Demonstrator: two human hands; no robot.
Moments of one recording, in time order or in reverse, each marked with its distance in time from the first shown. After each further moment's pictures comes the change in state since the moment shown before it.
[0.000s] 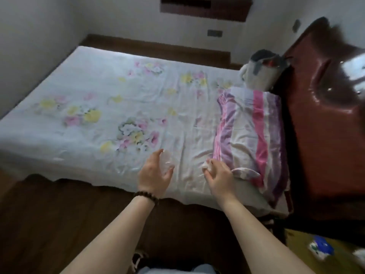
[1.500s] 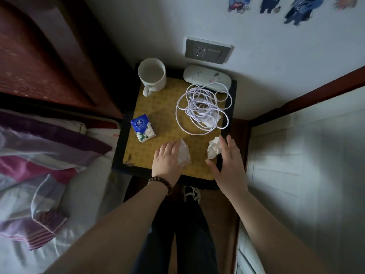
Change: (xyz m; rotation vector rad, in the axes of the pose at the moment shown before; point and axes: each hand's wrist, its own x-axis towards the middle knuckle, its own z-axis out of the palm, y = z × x) left_hand -0.256 0.176 0.476 0.458 -1.218 1.370; right_hand -0.334 0.358 -0.048 0.007 0.763 1.287
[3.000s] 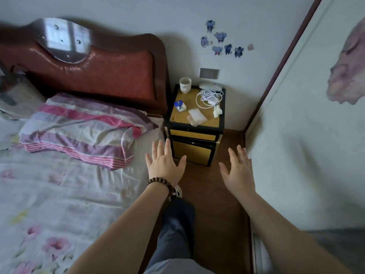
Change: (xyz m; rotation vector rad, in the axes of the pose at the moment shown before) left_hand -0.485 -0.015 -0.105 0.024 0.281 -0.127; right_hand -0.454 -0.087 -0.035 -0.087 0.261 -0.046
